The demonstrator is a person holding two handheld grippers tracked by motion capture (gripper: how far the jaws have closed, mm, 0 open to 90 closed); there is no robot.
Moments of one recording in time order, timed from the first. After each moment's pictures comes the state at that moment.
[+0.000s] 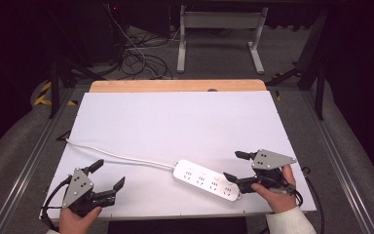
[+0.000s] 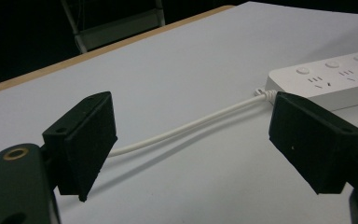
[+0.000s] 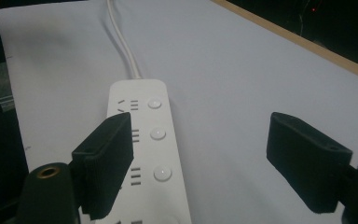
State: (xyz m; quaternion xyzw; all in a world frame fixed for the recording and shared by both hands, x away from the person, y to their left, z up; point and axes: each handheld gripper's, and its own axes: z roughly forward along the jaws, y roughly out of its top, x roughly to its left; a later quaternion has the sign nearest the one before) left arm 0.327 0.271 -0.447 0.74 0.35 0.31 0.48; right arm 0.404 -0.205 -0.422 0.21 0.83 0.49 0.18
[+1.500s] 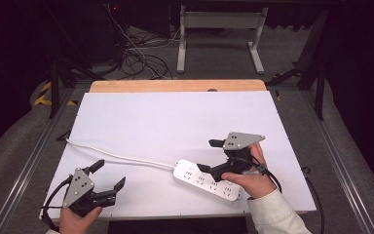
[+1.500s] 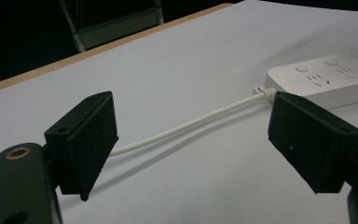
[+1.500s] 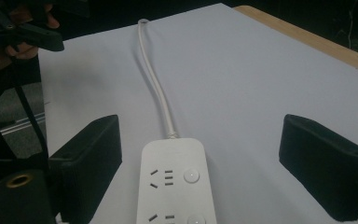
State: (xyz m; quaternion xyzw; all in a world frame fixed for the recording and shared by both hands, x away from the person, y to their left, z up) left arm 0.328 0.270 -0.448 0.74 0.35 0.31 0.48; right arm 0.434 -0.138 -0.398 0.19 0.84 0.50 0.11
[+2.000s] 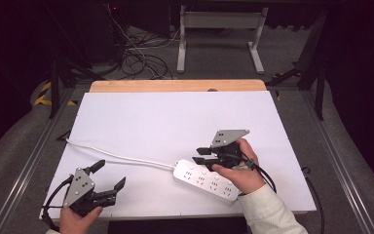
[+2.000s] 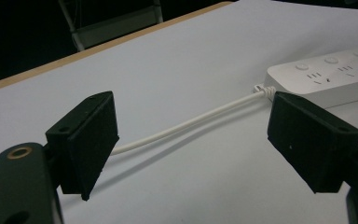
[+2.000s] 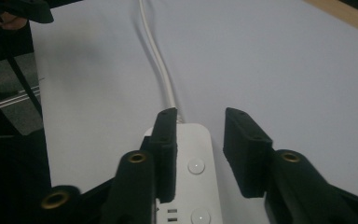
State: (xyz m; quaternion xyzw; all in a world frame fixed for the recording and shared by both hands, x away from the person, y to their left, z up) left arm 0.328 0.270 -0.448 0.74 0.35 0.31 0.48; right arm 0.445 -0.117 -0.398 0.19 0.87 0.44 0.09
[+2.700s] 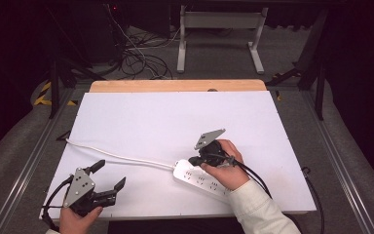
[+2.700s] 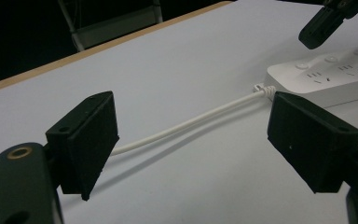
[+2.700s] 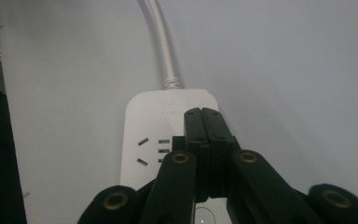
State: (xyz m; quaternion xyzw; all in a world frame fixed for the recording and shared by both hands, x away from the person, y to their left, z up) left arm 0.328 0.270 -0.448 0.74 0.35 0.31 0.48; right arm 0.464 -0.087 -0.429 0.19 0.92 0.34 0.06
